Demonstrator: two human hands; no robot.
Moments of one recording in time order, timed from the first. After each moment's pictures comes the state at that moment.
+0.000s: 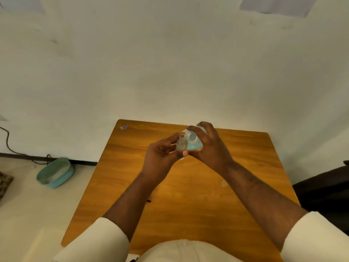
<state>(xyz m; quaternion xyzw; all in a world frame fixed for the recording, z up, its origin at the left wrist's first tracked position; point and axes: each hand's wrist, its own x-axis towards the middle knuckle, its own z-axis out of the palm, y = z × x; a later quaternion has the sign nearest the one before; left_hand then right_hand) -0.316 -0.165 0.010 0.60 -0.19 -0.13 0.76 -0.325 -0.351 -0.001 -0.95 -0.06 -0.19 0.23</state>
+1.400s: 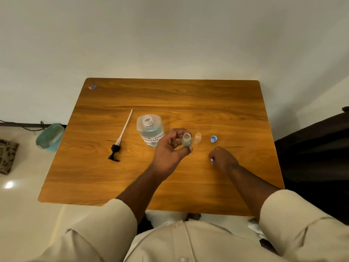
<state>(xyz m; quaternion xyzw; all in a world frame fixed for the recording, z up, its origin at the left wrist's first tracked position) -0.415 -0.316 -0.080 0.67 -0.07 -0.22 0.71 -0.456 -0.529 -0.204 -0.95 0.11 0.24 0.19</state>
